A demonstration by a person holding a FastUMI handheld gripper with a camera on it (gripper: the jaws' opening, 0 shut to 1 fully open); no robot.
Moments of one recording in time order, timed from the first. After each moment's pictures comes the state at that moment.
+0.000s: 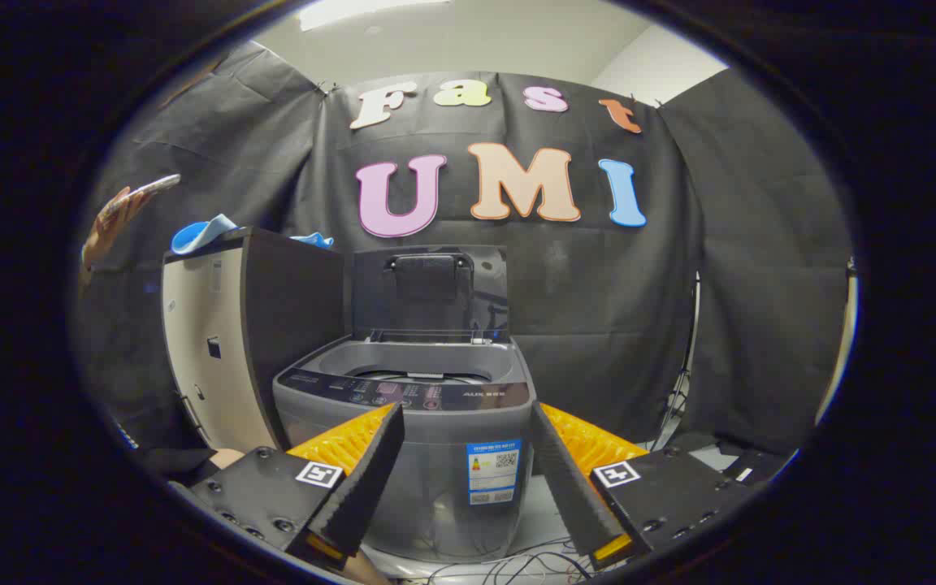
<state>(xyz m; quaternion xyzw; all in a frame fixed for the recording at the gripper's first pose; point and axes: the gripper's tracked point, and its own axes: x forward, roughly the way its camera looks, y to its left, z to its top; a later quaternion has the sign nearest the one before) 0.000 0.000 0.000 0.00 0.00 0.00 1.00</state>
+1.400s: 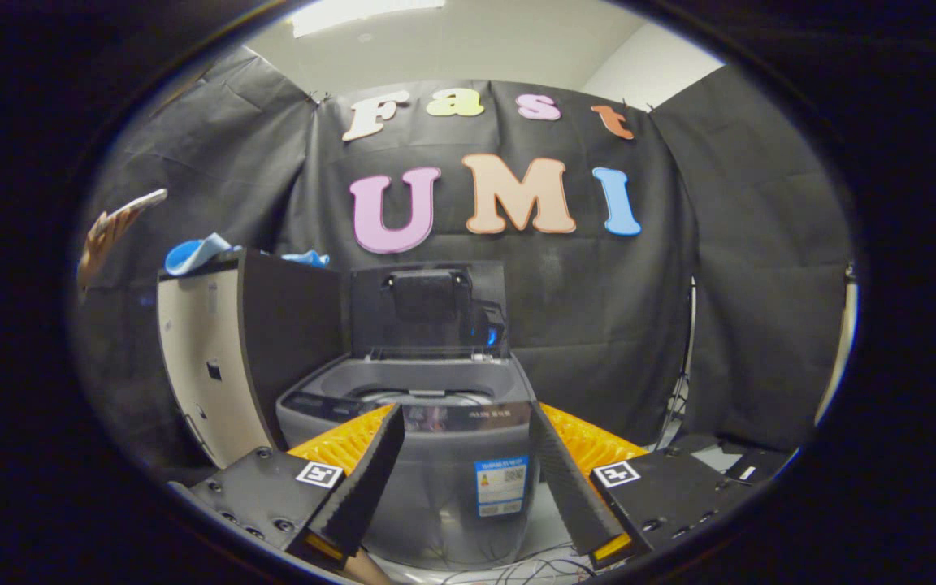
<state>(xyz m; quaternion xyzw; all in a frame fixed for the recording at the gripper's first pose) 0.012 0.022 0.052 0.02 -0.03 -0.01 1.00</state>
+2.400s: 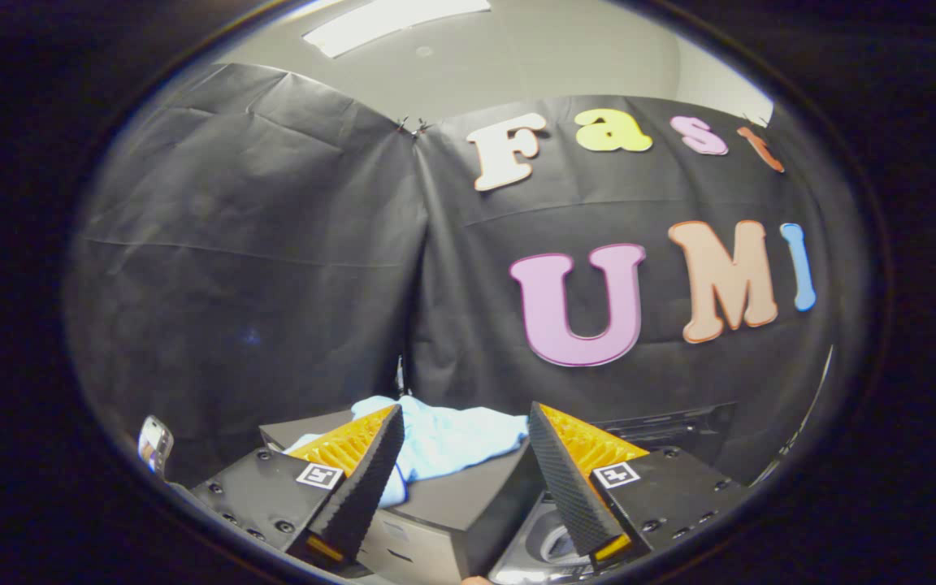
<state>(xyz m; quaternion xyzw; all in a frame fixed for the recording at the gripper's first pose) 0.147 0.341 0.314 0.03 -0.05 0.21 0.98</state>
